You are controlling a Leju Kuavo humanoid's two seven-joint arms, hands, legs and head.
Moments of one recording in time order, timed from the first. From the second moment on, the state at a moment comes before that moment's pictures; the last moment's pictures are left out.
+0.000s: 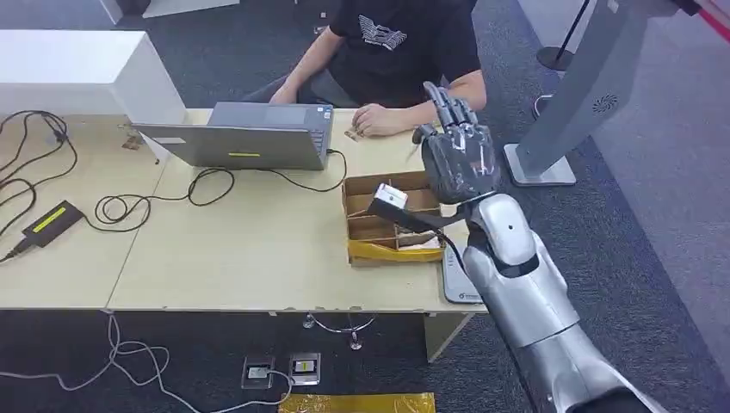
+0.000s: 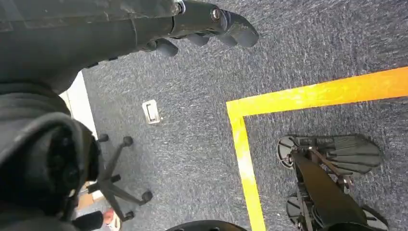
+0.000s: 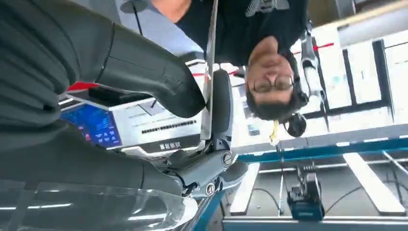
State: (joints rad) left arm -0.19 0.24 -1.45 -0.16 1.21 0.13 0.08; right arm -0.68 0.00 0.52 -0.98 1.03 -0.38 -0.10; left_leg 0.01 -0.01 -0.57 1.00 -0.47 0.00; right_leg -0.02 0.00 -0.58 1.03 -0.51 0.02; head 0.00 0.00
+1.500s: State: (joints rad) left arm -0.19 0.23 -1.48 -0.16 1.19 0.11 0.07; right arm -0.84 0.09 0.50 -0.59 1.16 -0.38 0.02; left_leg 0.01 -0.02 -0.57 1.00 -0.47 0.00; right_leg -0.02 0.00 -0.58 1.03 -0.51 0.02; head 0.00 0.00
